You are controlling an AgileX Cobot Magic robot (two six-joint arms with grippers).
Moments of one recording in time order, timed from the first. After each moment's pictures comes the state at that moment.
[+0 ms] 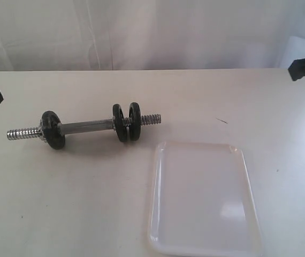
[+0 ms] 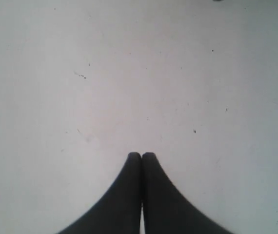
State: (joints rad) left arm -0.11 1.55 -1.34 -0.02 1.32 0.10; right arm 0.00 1.42 -1.30 0.06 1.17 -0.09
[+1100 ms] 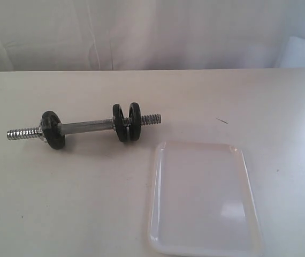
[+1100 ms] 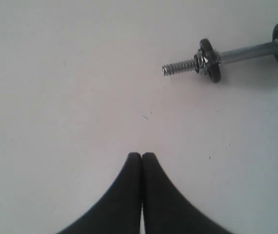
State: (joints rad) left arm -0.05 0.55 -1.13 0.06 1.32 0.06; right arm -0.03 0.41 -1.12 0.05 1.13 -0.12
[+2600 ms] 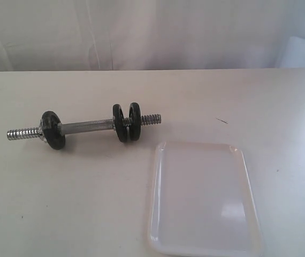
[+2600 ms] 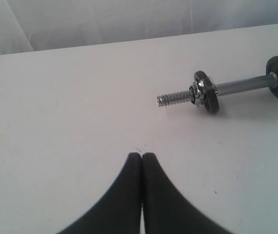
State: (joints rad) left arm -0.05 0.00 -0.50 0.04 0.91 0.06; right arm -0.03 0.00 -0.57 0.05 0.80 -0.12
